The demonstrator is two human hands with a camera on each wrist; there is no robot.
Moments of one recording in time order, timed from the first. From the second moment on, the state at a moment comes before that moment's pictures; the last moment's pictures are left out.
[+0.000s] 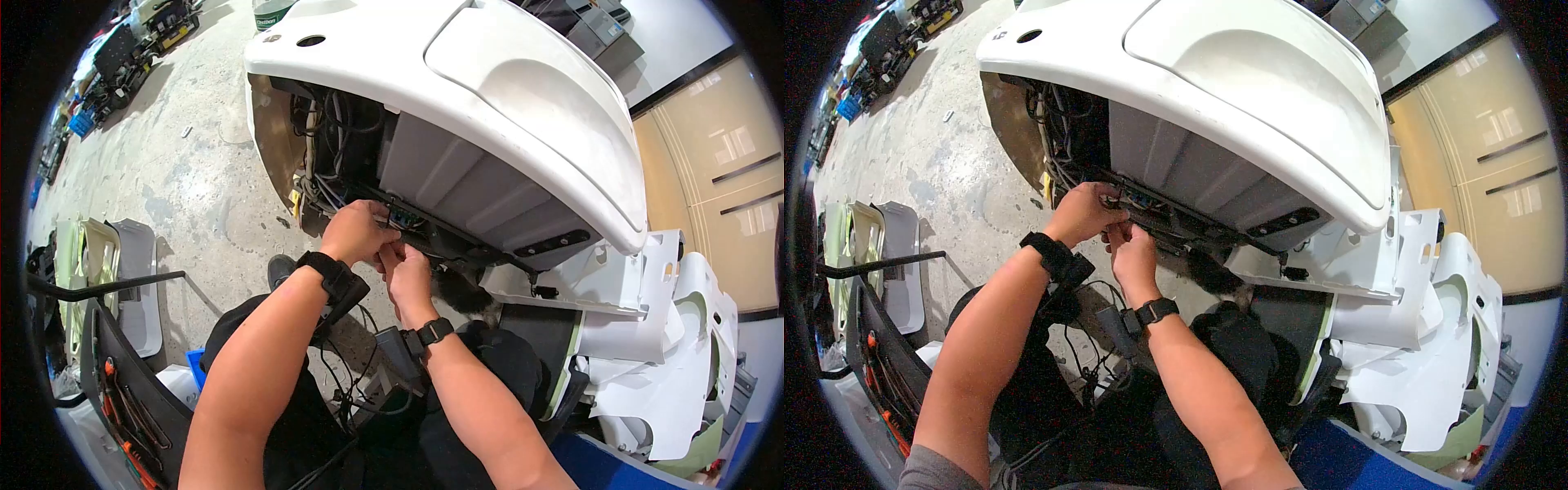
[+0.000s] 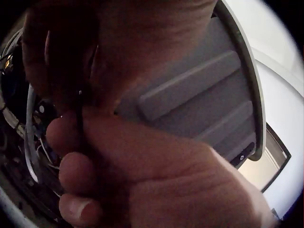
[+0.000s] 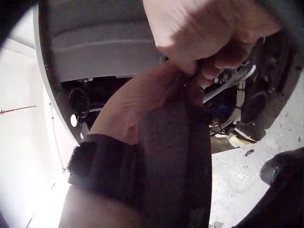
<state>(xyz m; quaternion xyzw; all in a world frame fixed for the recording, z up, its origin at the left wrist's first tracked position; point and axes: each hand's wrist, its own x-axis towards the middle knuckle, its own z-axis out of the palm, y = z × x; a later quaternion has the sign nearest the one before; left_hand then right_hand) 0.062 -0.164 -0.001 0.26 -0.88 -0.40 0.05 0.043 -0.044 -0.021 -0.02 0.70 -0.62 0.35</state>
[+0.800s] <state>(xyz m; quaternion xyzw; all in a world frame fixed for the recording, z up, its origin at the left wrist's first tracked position) 0.055 -0.164 0.000 0.28 -0.86 -0.42 0.01 0.040 -0.037 -0.046 -0.18 0.84 -0.47 0.19</state>
